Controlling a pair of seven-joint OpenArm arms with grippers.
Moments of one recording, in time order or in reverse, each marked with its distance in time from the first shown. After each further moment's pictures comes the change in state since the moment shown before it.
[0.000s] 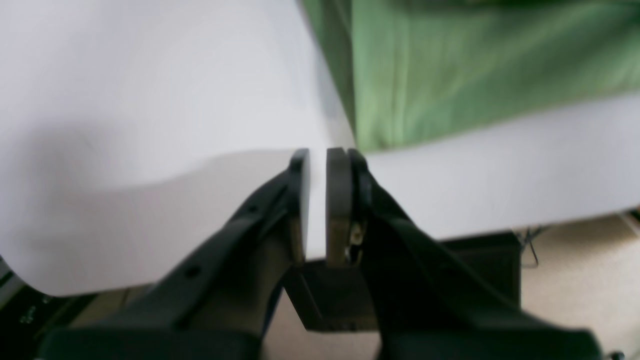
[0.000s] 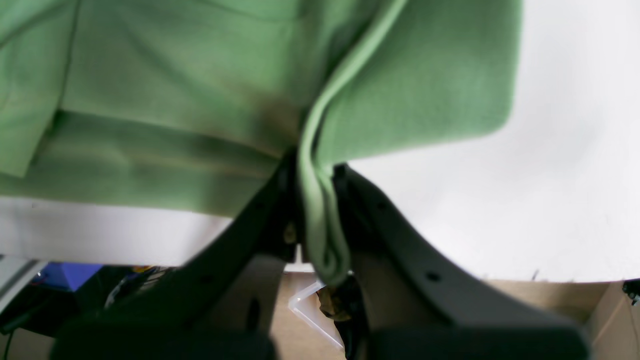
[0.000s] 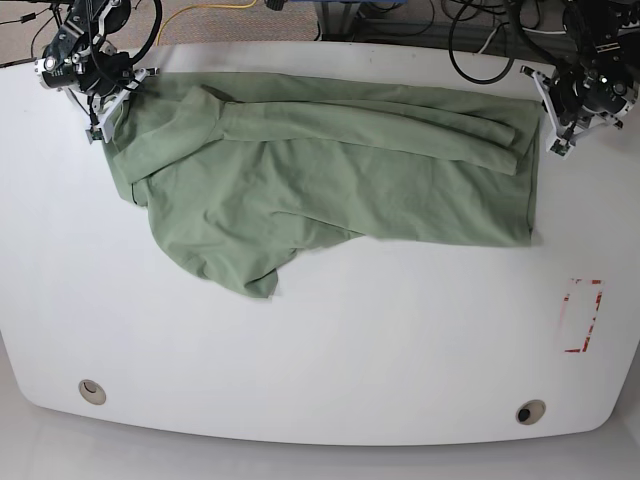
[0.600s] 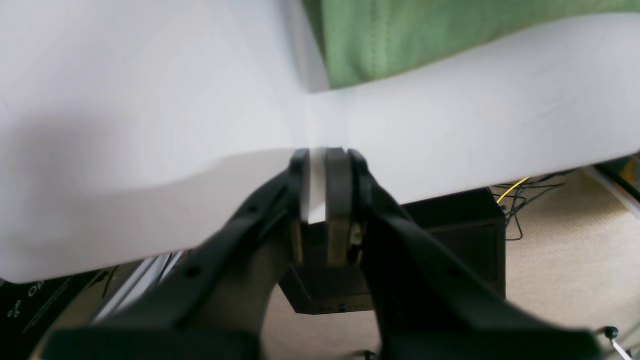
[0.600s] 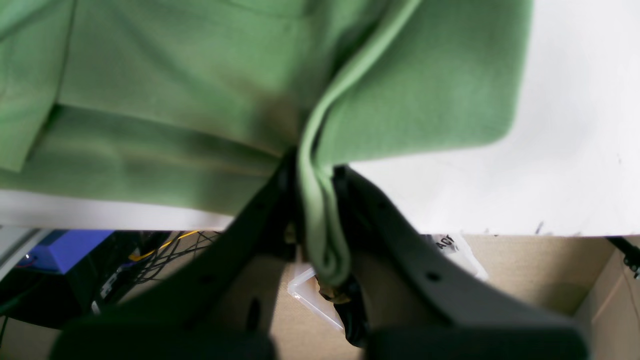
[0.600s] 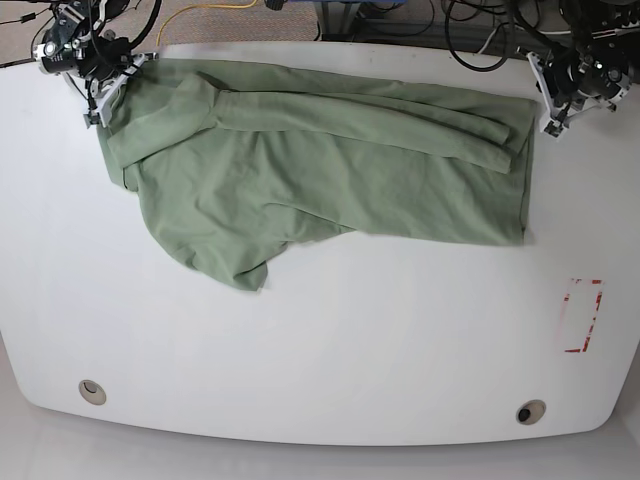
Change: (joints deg) left arm 2.8 0.1 0.3 0.5 -0.7 0.0 0.0; right arm -3.0 -0.8 1.4 1.9 -0.3 -0.1 -0.3
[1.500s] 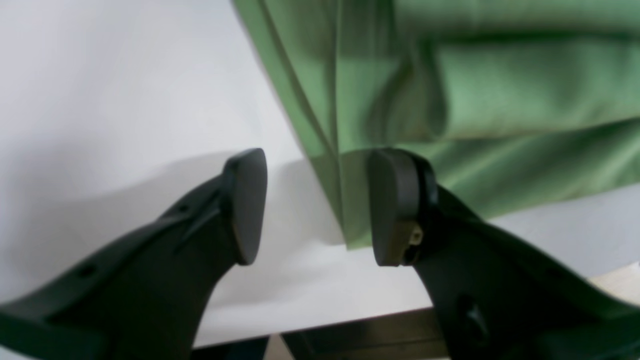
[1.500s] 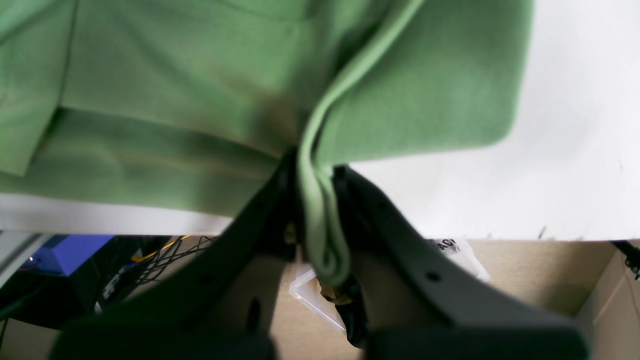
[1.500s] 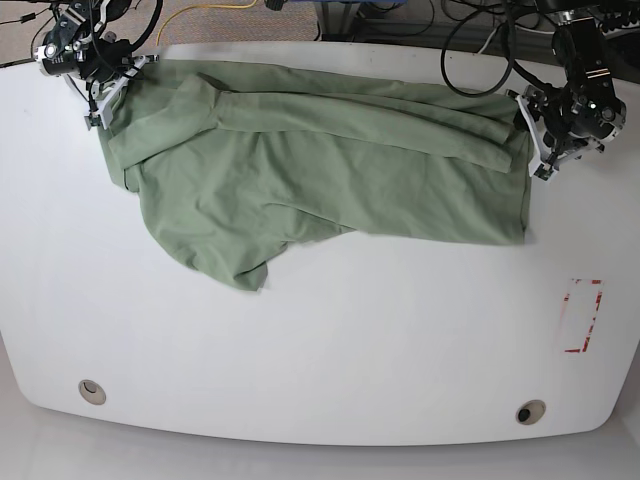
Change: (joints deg) left arm -11.3 0.4 4.9 -5.5 0.1 0.0 0.0; right arm 0.7 -0.3 -0.1 0.0 -0.2 0.0 -0.4
